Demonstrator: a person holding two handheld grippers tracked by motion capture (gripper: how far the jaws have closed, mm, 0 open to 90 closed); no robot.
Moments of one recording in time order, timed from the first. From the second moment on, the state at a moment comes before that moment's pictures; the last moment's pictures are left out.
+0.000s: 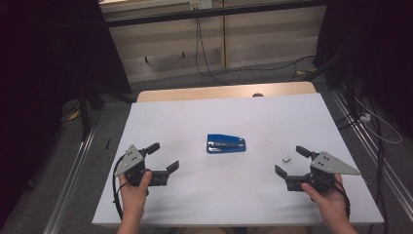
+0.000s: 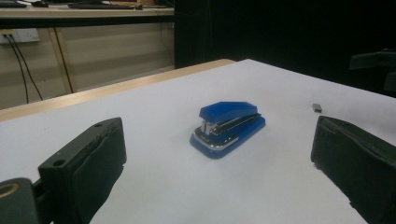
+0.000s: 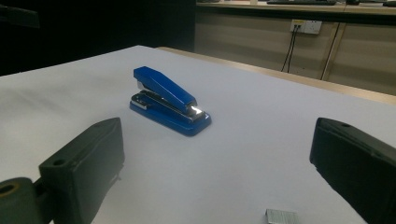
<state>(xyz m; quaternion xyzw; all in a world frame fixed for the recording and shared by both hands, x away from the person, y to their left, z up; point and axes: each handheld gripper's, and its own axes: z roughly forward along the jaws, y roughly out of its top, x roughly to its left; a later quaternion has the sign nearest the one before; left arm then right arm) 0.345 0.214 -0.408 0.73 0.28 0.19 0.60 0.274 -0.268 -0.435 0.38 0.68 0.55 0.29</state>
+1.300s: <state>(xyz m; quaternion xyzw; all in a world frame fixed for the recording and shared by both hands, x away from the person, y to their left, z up) 0.408 0.131 -0.424 0.76 0.25 0.14 0.58 0.326 -0.240 -0.430 0.38 0.69 0.53 0.30</state>
